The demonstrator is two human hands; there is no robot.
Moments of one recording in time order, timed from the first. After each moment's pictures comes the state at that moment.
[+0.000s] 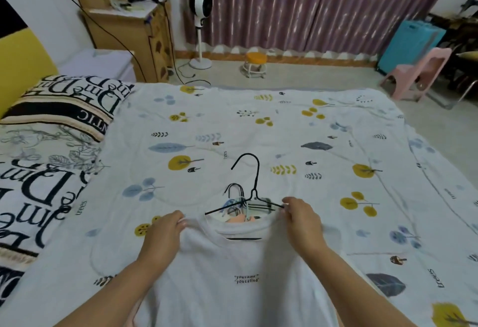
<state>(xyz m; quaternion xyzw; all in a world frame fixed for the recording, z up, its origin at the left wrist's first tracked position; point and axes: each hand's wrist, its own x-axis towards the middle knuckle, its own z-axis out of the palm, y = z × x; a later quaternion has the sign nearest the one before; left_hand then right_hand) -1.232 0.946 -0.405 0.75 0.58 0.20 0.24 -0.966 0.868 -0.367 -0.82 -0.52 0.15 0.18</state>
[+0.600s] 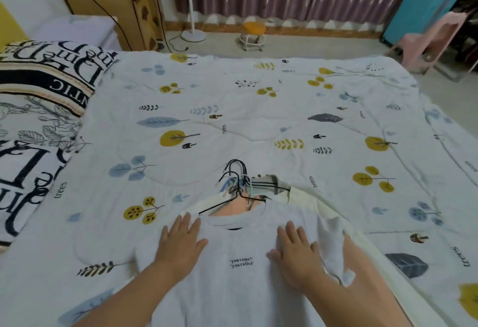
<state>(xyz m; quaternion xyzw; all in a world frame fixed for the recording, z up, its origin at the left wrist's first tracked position) -1.210 0.944 -0.521 0.79 0.55 -0.18 0.20 -0.982 0.840 -0.502 -0.80 -0.52 0.29 -0.10</state>
